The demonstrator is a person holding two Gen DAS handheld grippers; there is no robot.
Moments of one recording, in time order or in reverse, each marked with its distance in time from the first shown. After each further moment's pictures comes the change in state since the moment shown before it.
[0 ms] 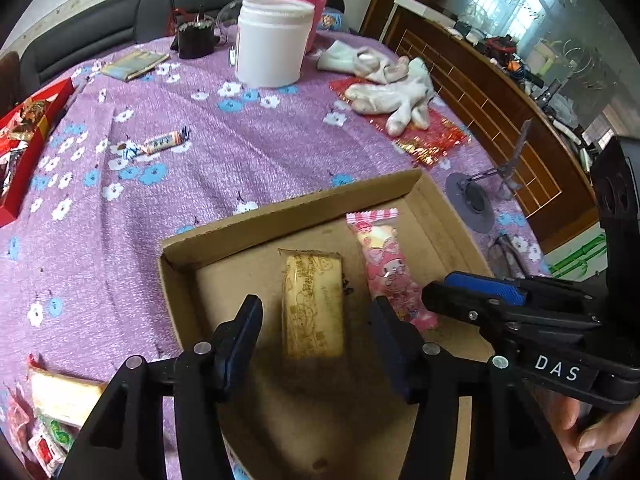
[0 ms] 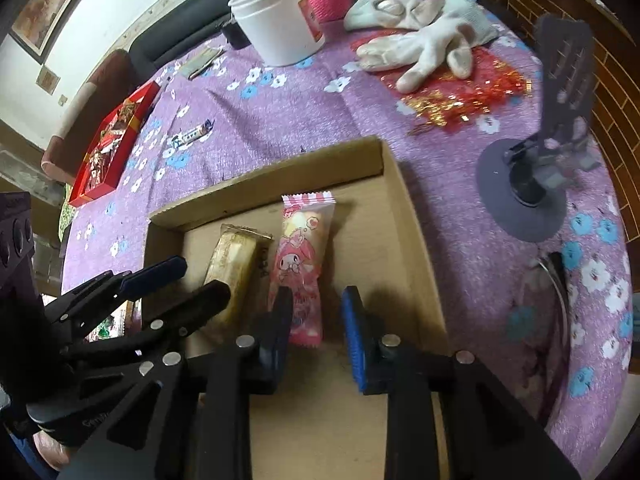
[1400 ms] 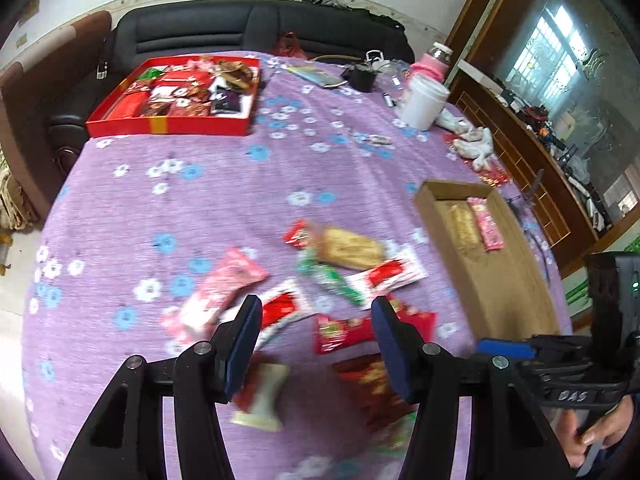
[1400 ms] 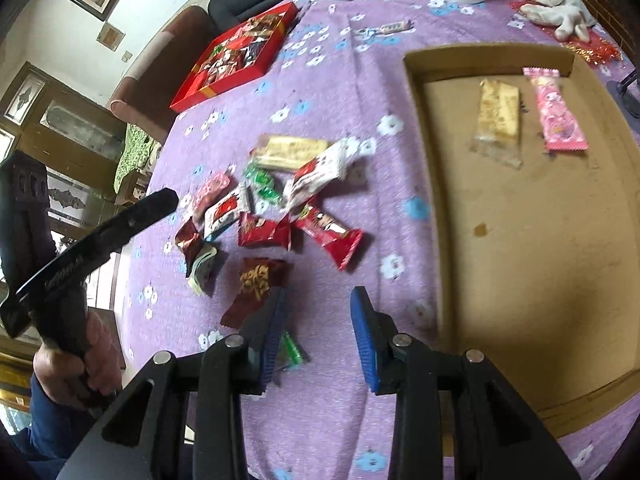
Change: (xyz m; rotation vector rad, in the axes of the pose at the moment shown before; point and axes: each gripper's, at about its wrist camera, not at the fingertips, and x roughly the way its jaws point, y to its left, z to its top) left arm -0.167 0.193 -0.140 -0.169 -0.134 0.086; right arm -0.003 0.180 -0.133 -0.116 0.105 0.207
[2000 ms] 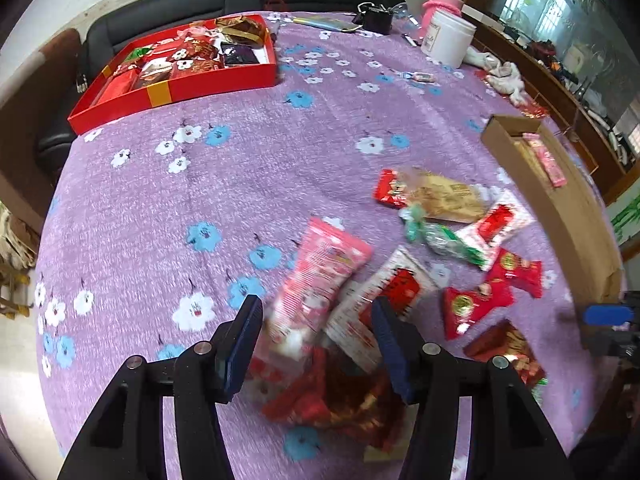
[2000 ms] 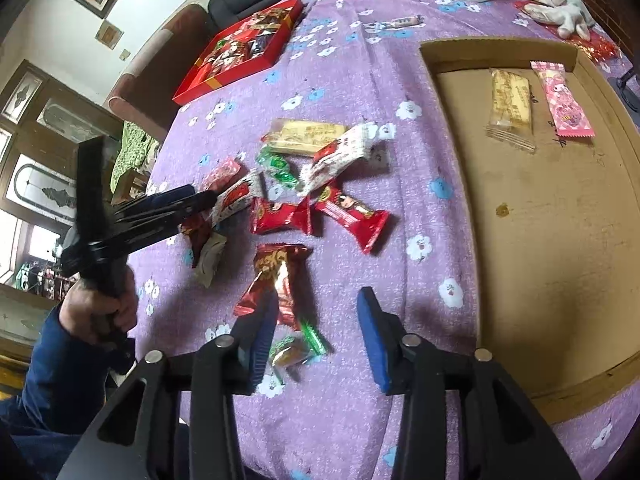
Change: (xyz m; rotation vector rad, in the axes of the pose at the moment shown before) left arm 0.067 0.055 -0.001 0.173 0.124 0.085; right arm 0.005 0.021 -0.014 -0.016 -0.006 -0.020
